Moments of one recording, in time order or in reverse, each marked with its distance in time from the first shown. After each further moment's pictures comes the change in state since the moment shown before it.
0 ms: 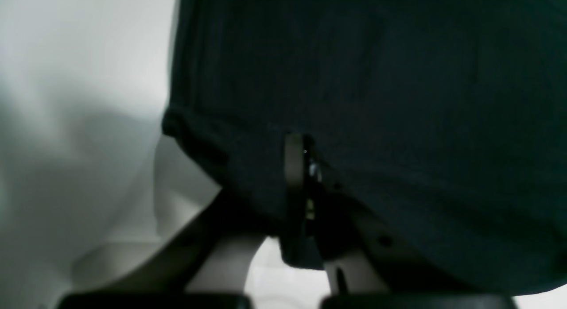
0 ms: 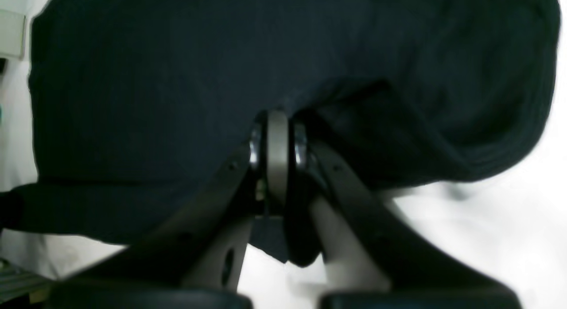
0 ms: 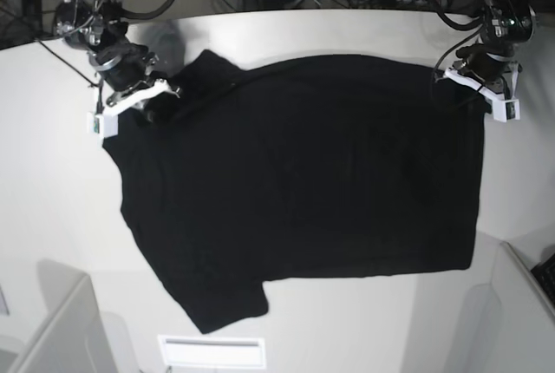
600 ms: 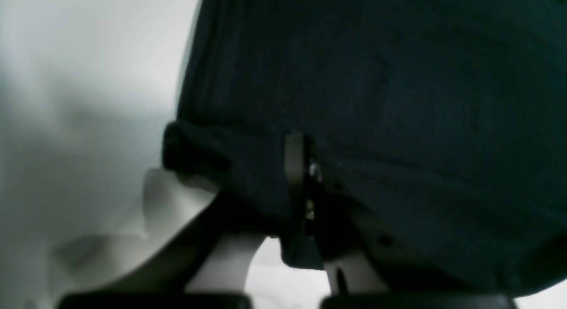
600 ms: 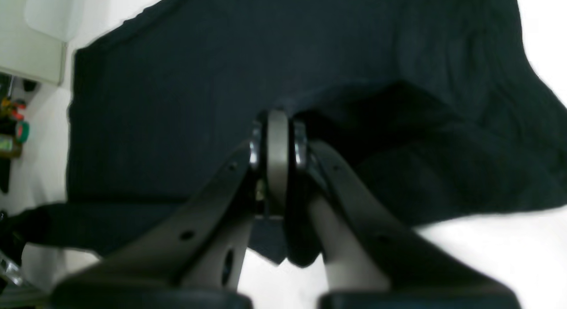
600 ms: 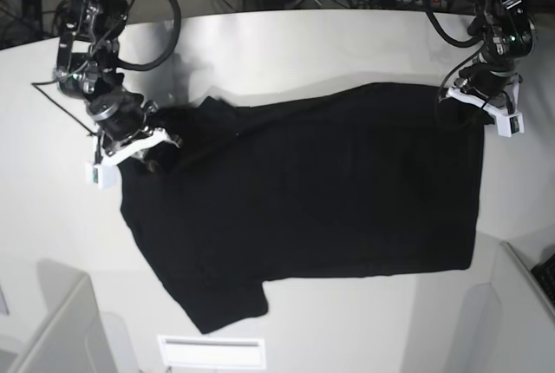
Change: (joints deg) left arm -5.6 0.0 0.2 -3.9 -0.1 1.9 0.6; right arm 13.7 -0.2 -0.3 -5.4 -0.4 0.0 -5.0
